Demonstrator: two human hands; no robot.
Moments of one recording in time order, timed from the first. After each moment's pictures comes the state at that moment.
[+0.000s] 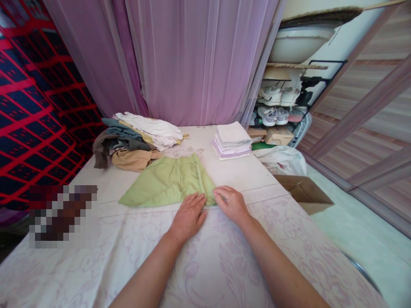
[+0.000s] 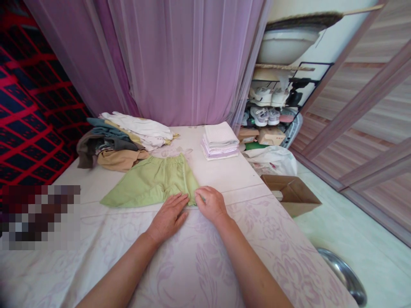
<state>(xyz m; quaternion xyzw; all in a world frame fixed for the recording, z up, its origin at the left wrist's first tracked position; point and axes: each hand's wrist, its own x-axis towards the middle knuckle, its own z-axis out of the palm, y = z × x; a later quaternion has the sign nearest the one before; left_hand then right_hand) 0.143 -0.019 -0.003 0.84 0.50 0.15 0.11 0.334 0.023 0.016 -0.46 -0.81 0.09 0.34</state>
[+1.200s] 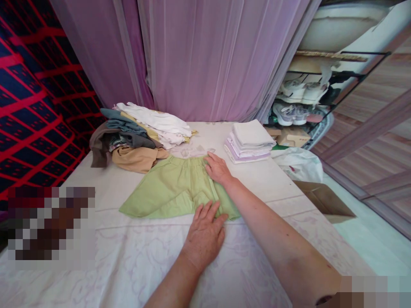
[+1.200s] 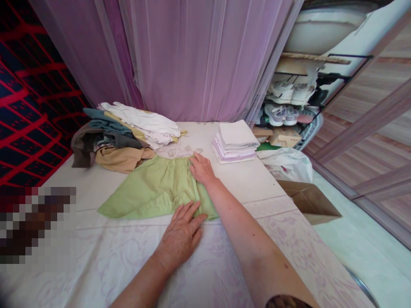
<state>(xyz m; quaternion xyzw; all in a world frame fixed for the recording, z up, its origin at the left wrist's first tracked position) 0.153 -0.024 -0.001 0.82 0.51 0.19 0.15 0.258 0.179 0.005 -0.51 -0.85 0.03 0.14</state>
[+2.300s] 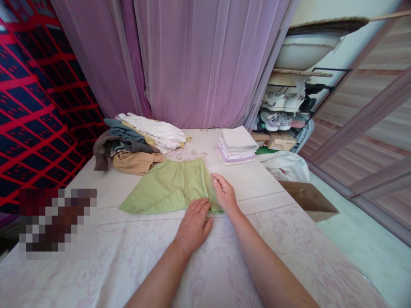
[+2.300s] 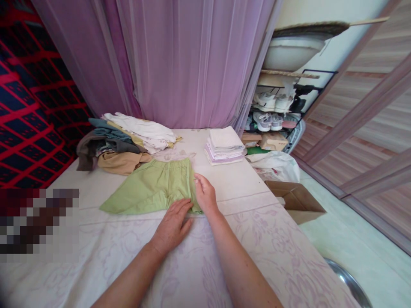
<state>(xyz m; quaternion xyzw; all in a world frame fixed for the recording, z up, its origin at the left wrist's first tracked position) 0.148 -0.020 -0.005 0.81 0.51 0.24 0.14 0.286 0.076 -0.012 -0.50 -0.66 0.28 0.49</state>
